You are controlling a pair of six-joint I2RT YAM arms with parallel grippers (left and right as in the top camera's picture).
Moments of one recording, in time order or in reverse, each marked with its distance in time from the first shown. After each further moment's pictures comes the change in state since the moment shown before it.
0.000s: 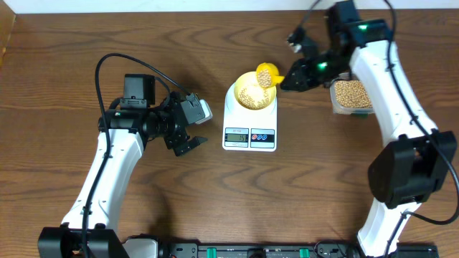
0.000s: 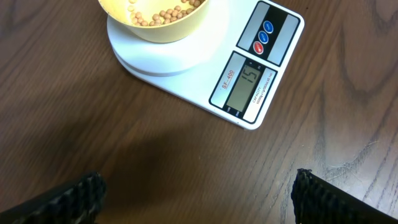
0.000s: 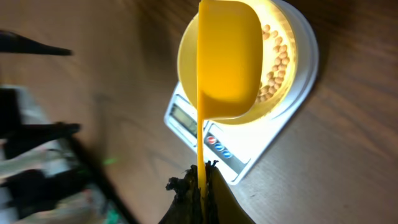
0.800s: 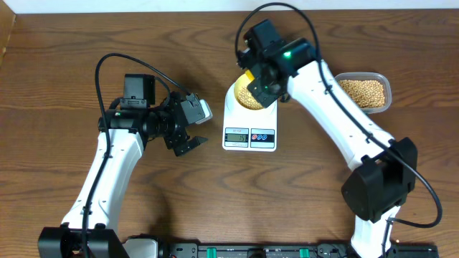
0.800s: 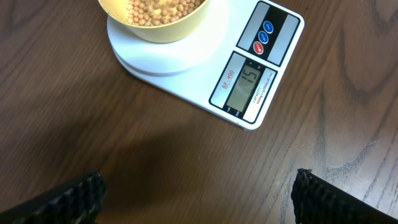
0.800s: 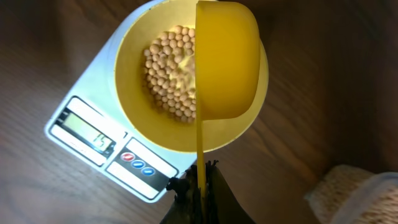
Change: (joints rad) left arm 0.000 0.000 0.000 0.000 0.000 0.000; right arm 0.339 0.000 0.008 0.090 0.706 0.022
